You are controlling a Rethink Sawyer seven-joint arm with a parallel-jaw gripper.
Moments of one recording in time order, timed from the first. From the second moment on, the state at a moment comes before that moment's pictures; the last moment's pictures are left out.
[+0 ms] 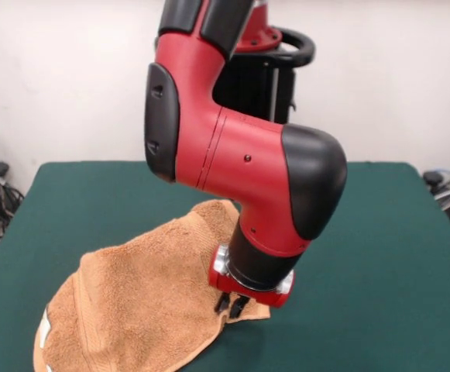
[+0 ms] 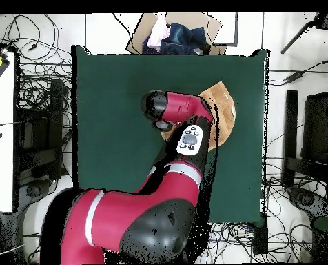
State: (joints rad) arm -0.02 -0.11 -0.32 1.06 0.10 0.79 1.74
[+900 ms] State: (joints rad) arm 0.02 -0.04 -0.39 0.97 0.13 0.88 1.81
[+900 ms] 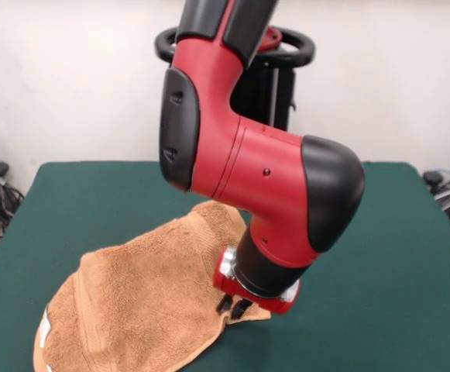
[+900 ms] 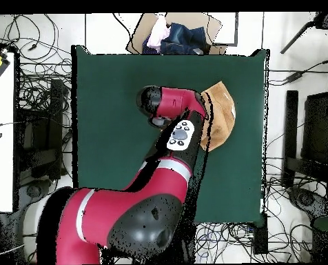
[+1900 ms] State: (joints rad) arm 0.03 -0.03 -0.38 0.90 0.25 0.93 1.93
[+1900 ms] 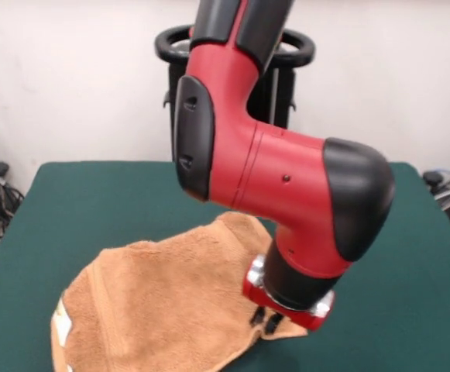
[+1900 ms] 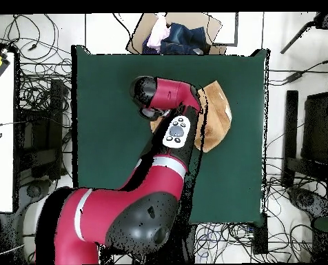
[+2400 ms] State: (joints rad) arm 0.07 -0.07 -0.37 0.88 0.34 0.93 1.95
